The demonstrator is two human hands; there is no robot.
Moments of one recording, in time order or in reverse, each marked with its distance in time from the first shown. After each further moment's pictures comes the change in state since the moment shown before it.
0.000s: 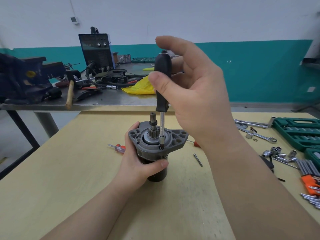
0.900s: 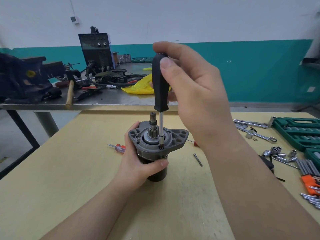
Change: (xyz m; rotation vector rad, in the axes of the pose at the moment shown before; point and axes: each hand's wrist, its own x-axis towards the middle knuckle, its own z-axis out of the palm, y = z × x) left_hand 0.001 -0.007 -0.003 0.027 0.004 0.007; right_hand 0.001 0.002 0.000 0.062 -0.019 0.042
